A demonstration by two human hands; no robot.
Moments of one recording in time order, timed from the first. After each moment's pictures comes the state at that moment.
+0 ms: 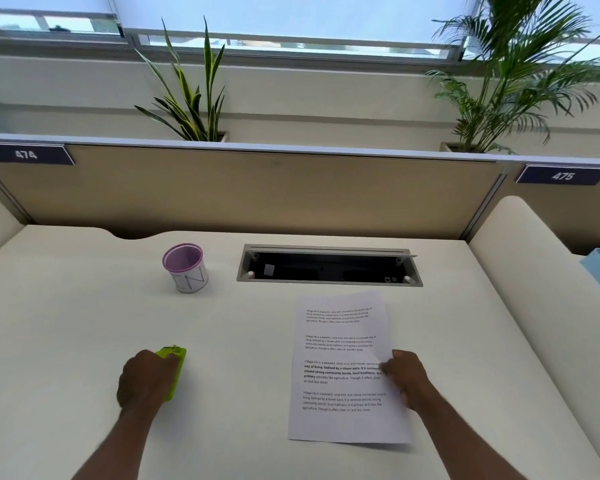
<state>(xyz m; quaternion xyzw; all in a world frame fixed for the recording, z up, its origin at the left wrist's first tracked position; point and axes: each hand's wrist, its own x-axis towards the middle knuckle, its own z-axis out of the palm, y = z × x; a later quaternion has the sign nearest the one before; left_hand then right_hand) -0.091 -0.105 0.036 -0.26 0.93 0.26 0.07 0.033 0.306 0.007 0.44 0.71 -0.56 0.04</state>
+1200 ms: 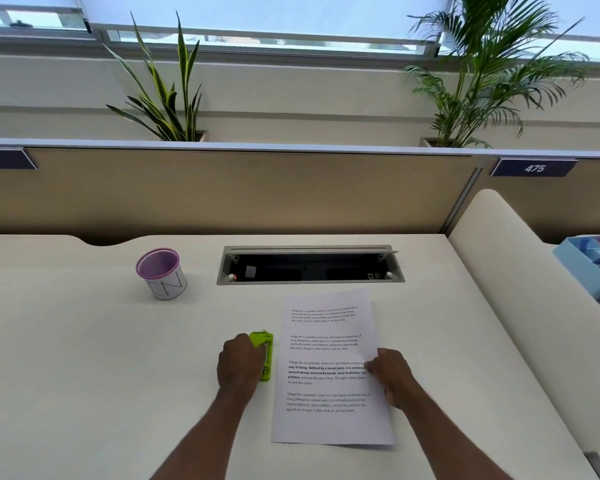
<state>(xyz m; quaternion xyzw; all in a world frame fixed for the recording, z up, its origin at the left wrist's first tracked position) -0.070 0.057 0.034 -0.06 0.95 0.27 0.14 0.032 0.310 0.001 0.45 0.68 -0.57 0.06</state>
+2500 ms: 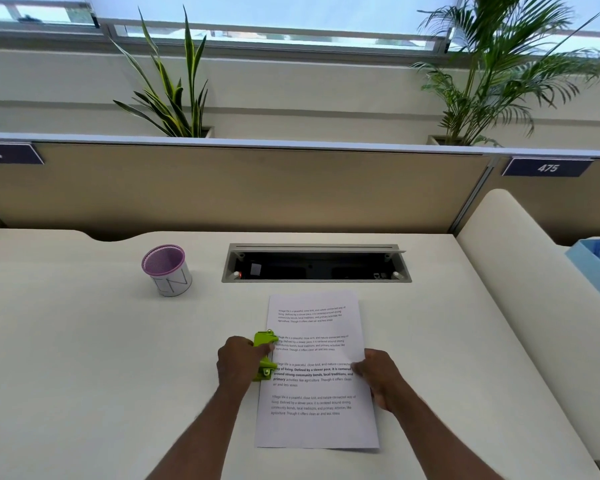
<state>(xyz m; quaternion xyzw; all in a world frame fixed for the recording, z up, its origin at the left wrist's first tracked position) -0.081 0.045 0.020 -0.11 0.90 0.38 0.16 0.021 0.282 -0.002 0.41 0.64 -0.64 0.09</state>
